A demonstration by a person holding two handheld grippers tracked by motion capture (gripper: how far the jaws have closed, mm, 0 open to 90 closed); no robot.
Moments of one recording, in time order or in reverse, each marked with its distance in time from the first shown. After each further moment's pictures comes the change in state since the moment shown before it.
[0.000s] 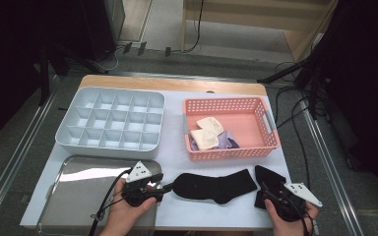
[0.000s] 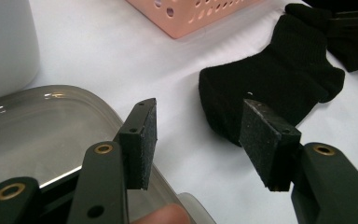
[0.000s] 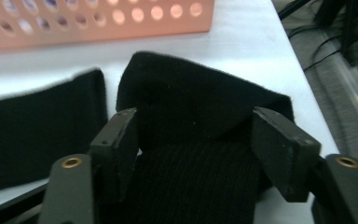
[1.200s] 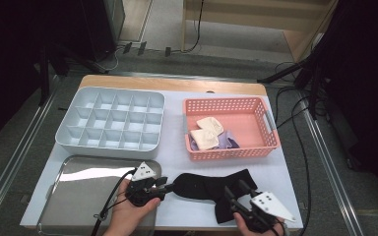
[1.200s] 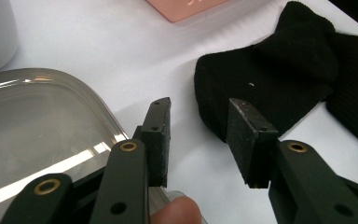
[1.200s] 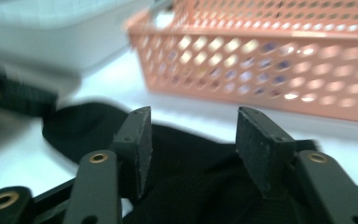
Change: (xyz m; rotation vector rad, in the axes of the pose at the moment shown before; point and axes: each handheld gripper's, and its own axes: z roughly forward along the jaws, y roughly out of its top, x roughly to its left) left arm -0.005 0.001 0.008 0.050 0.003 -0.043; right arm 0.080 0.007 -0.039 -0.239 0.389 -0.083
